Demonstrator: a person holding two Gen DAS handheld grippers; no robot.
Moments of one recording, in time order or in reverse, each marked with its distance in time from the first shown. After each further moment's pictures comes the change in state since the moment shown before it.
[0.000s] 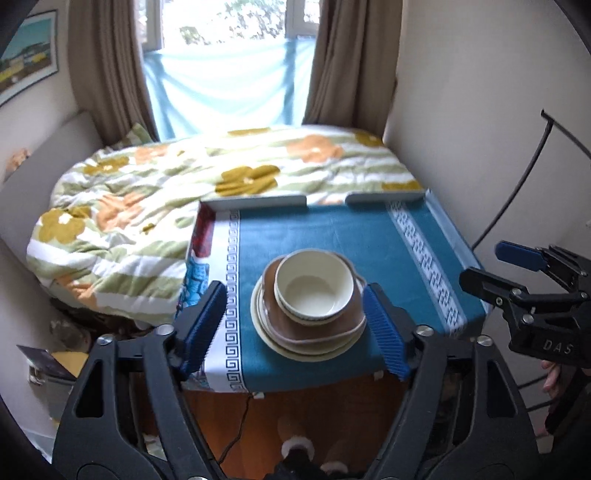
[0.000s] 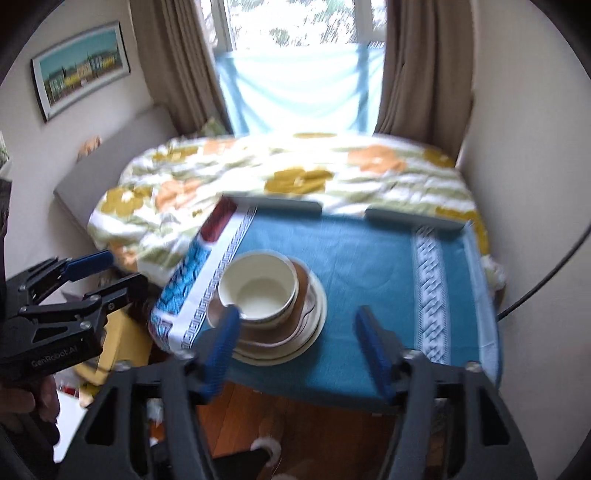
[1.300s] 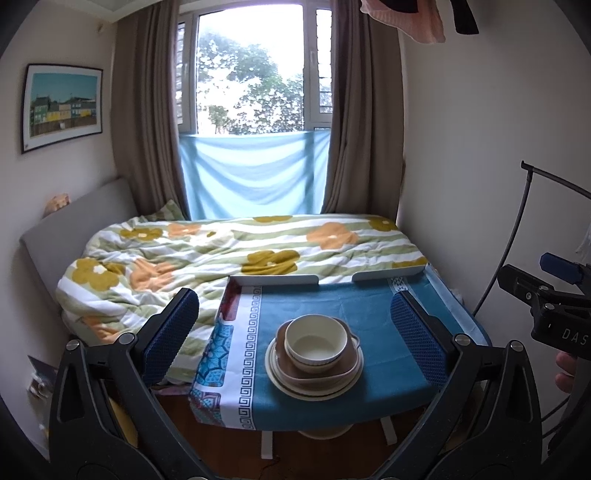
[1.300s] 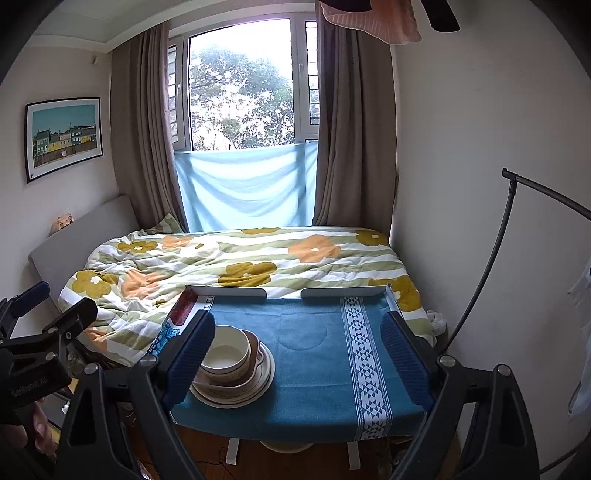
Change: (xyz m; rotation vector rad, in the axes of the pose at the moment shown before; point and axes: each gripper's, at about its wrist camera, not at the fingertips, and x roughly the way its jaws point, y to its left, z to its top) left arm -0.102 -0.032 -0.029 0.001 -0.330 0.091; right arm -0.116 -0.004 -0.035 0.078 -0.365 -0.197
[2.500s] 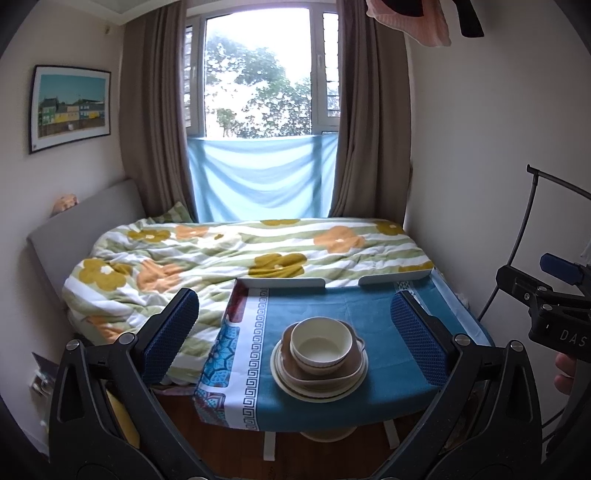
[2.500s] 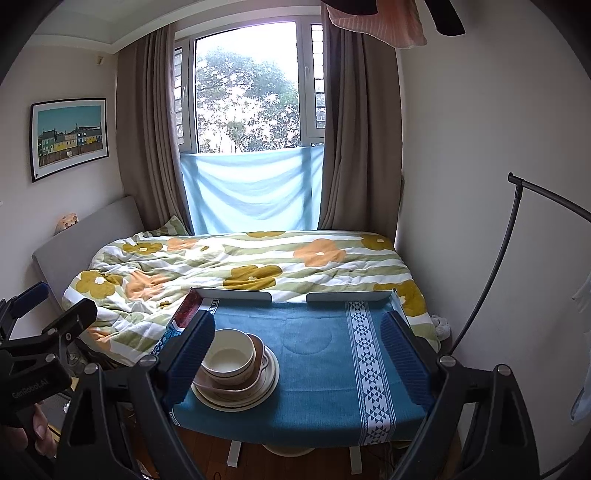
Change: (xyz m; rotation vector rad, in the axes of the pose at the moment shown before) left arm -0.003 0.002 0.002 -0.003 -0.014 0.031; right arm -0.001 0.006 0.006 -0.009 -0.010 0.015
